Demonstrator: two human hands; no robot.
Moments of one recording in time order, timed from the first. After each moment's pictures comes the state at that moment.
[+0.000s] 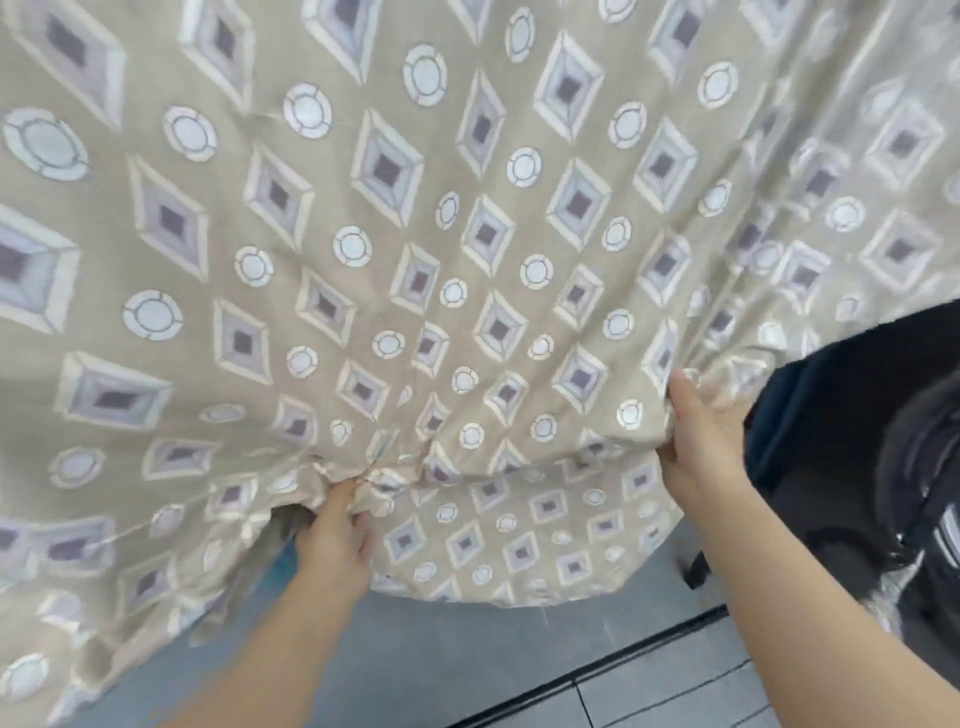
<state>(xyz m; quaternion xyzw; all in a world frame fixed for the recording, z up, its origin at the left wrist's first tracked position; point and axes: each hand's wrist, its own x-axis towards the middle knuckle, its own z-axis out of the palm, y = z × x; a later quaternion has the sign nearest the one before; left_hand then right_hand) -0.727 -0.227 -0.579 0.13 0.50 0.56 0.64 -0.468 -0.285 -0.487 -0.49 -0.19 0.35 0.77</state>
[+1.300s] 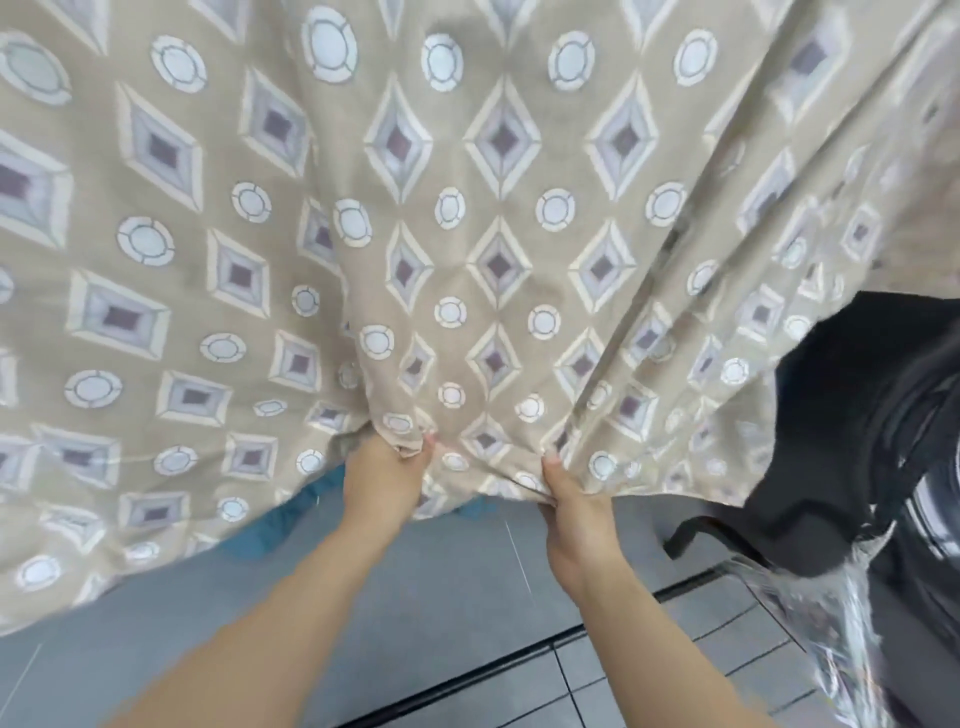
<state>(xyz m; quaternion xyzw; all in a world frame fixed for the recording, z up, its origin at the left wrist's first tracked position) -0.675 -0.233 -0.566 0.60 0.59 0.44 0.32 -0.528 -0.301 -0.582 -0.49 -0.17 0.51 0.69</state>
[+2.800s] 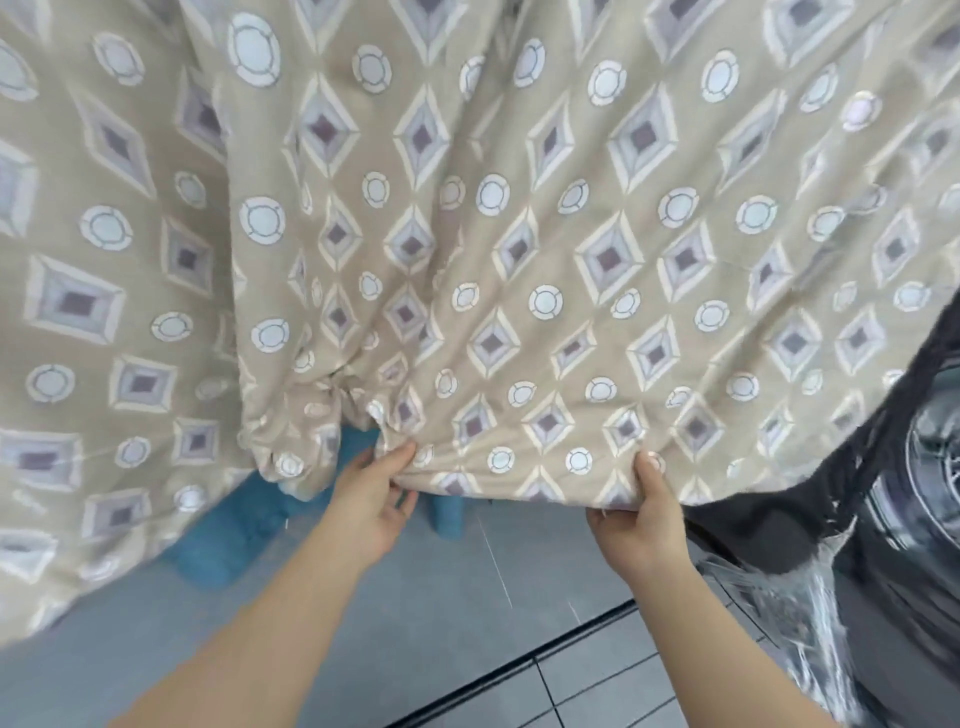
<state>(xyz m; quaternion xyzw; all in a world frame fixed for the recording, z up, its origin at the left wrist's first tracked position) -0.667 -0.226 -0.561 0.24 0.42 0.47 0.74 -0.464 -0.306 -0.572 -0.36 0.01 0.49 0.80</state>
